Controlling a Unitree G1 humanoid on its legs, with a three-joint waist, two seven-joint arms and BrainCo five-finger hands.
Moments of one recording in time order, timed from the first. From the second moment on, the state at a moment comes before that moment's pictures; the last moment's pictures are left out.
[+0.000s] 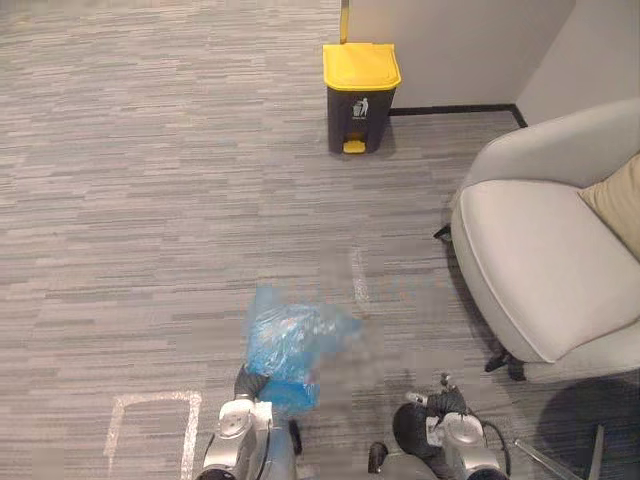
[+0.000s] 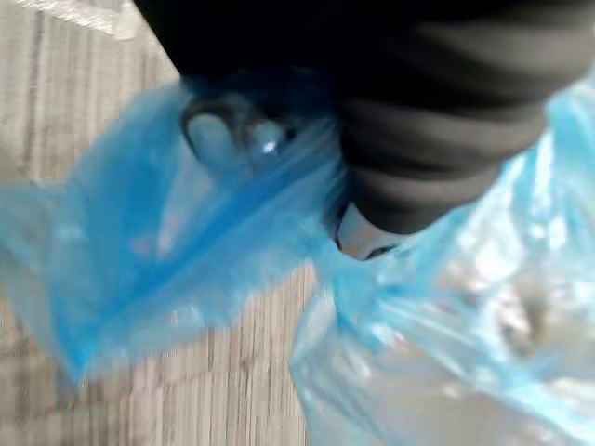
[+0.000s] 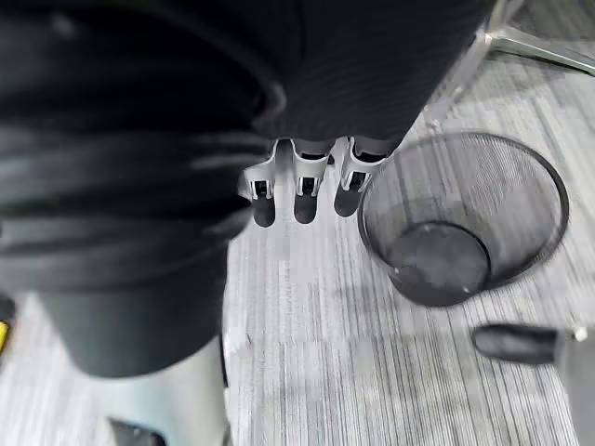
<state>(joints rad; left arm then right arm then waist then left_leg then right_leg) 0.00 0.08 -0.03 0.73 -0.16 -0.12 0.11 -0.02 -0.05 -0.13 0.92 -0.08 -0.06 -0.20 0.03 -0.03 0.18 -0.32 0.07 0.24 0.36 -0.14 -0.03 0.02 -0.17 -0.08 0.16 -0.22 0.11</state>
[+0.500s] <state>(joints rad) 0.01 0.12 -0.03 0.75 -0.16 -0.12 0.12 -0.03 -0.06 -0.08 0.92 -0.08 -0.06 -0.20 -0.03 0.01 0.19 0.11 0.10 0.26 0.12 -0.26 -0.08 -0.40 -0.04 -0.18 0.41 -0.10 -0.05</state>
